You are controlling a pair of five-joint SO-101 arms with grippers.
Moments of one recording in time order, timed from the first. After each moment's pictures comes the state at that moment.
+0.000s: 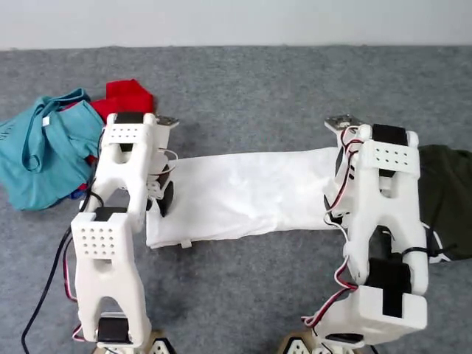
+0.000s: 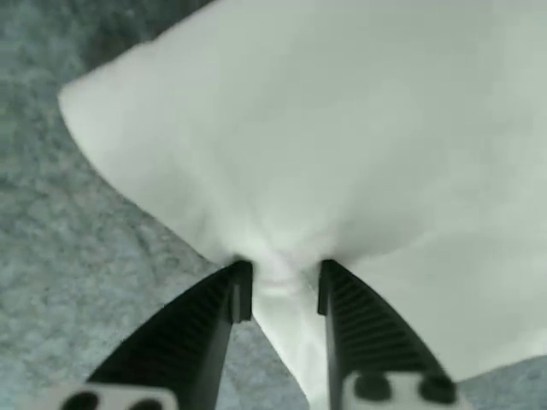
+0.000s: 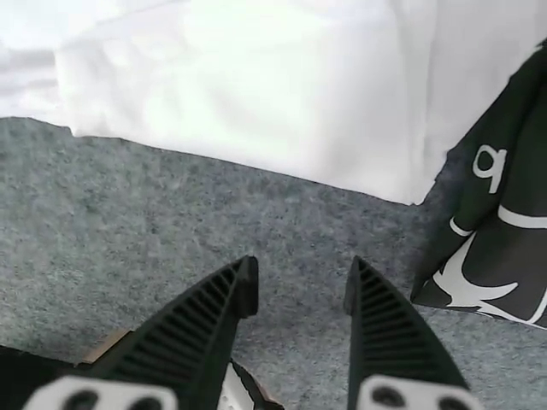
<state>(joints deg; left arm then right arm) -2.8 47.5 -22.8 98.5 -9.8 7.1 2.3 8.9 93.9 22.8</state>
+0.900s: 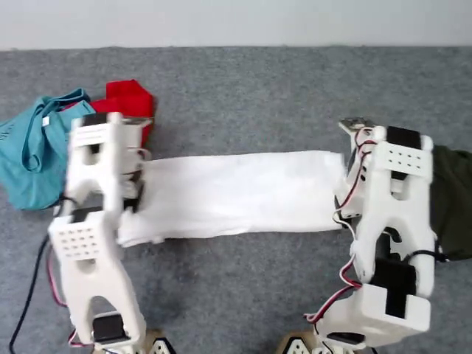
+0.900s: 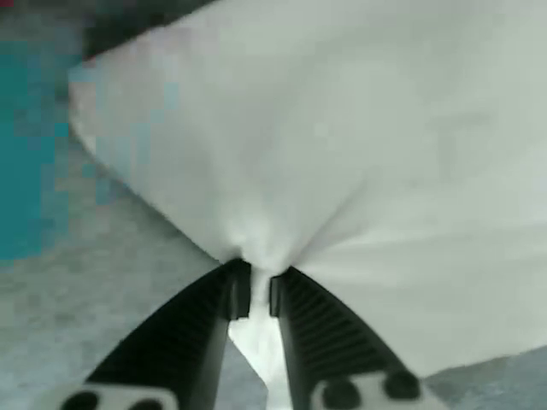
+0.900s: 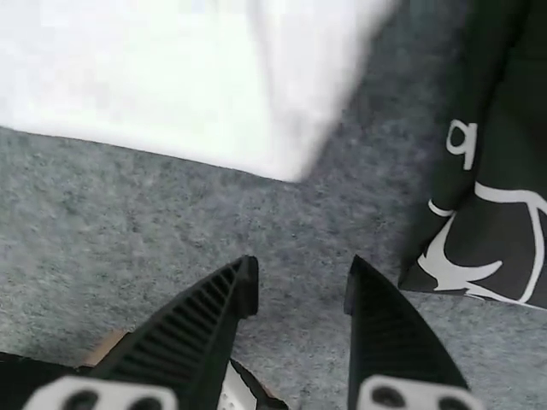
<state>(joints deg) -16.2 43.8 -22.2 99.6 -15.5 12.0 2.3 8.9 93.9 22.8</state>
